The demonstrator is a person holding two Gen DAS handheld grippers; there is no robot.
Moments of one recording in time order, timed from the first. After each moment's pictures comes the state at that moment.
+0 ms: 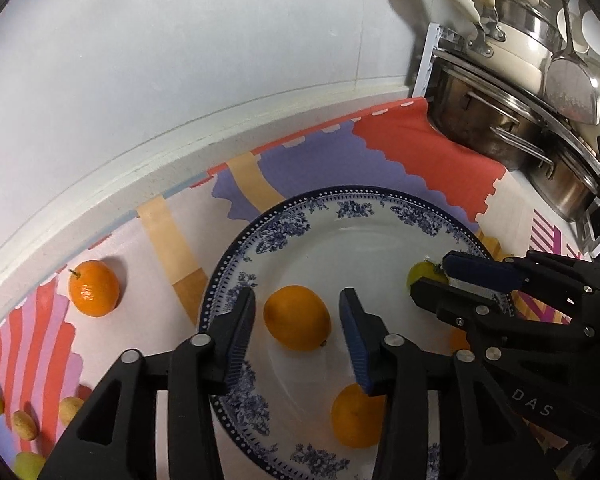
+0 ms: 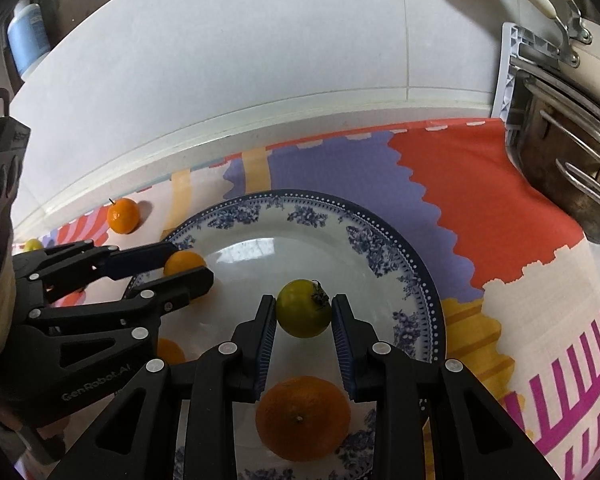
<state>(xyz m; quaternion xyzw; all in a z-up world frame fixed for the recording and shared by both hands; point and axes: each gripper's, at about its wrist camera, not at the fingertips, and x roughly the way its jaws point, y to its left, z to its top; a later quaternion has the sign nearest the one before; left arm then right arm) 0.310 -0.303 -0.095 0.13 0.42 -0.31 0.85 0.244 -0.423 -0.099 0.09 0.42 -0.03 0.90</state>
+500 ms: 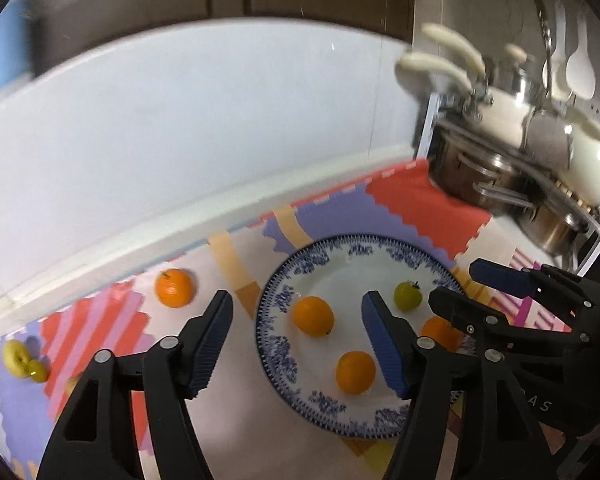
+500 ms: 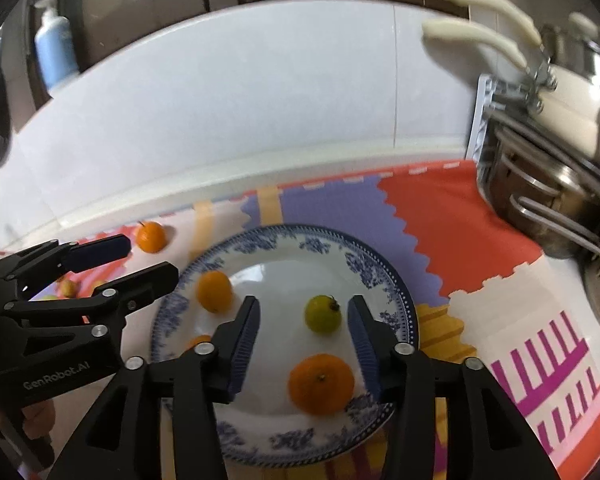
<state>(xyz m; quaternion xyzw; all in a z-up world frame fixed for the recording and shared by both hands) 0.259 -0.251 -0.024 0.09 0.34 -0.27 0.90 0.202 -0.401 -0.043 0.06 0.36 -0.05 0.93</state>
